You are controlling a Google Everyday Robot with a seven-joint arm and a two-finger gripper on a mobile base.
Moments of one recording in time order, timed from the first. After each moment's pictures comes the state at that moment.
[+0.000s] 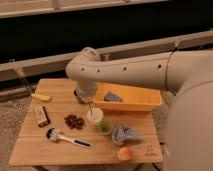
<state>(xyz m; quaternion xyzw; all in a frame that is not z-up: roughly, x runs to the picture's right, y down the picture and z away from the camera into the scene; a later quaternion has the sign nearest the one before) -0.082 0.048 0.691 -0.24 0.11 0.51 0.82</state>
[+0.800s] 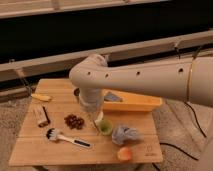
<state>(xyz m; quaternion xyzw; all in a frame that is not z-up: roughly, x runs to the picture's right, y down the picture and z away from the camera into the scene) -0.057 0.126 0.631 -0.33 0.16 0.47 0.80</state>
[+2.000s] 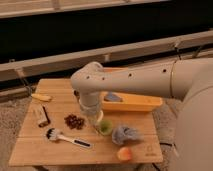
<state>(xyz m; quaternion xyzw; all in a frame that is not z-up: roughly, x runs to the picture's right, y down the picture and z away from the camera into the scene) -0.068 0.147 0.670 -0.36 0.16 0.41 0.82</state>
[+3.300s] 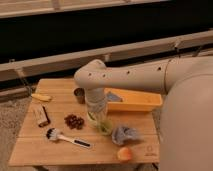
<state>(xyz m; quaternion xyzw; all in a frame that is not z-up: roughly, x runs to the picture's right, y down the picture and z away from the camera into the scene) -0.033 0.141 0.690 -0.36 0.22 0.37 0.82</state>
